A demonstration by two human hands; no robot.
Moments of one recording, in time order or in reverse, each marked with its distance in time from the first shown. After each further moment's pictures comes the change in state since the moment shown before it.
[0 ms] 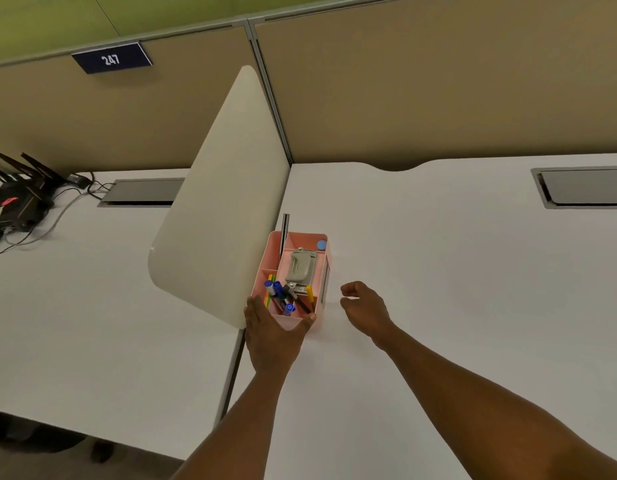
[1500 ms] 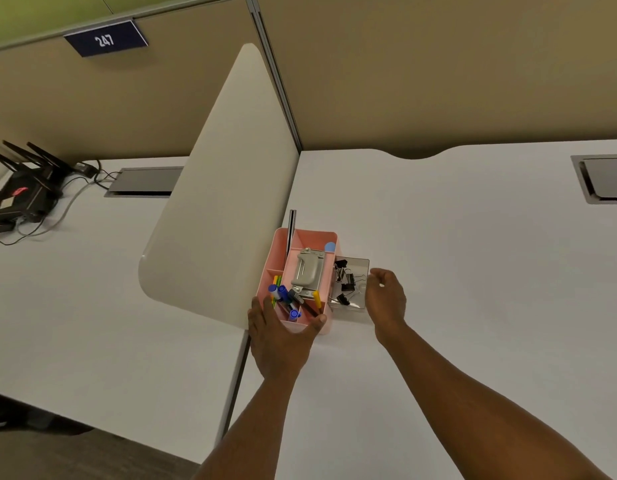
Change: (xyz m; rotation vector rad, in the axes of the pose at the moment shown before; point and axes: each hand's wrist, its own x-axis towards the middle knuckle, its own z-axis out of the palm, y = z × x) left_hand 0.008 0.006 0.007 0.096 0.017 -0.032; right_hand 0.039 -0.005 0.005 0.343 0.312 0.187
